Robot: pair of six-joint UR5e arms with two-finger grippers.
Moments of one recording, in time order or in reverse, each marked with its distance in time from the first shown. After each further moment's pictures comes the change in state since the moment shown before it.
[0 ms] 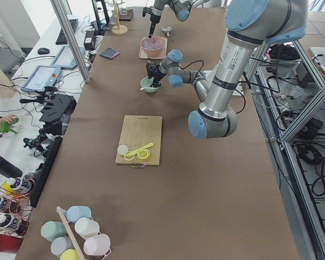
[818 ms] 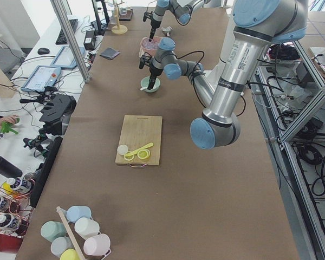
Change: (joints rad) left arm -0.195 0.112 -0.258 0.336 -0.321 0.521; right arm -0.061 0.005 -0.044 -0.014 -0.107 0.042
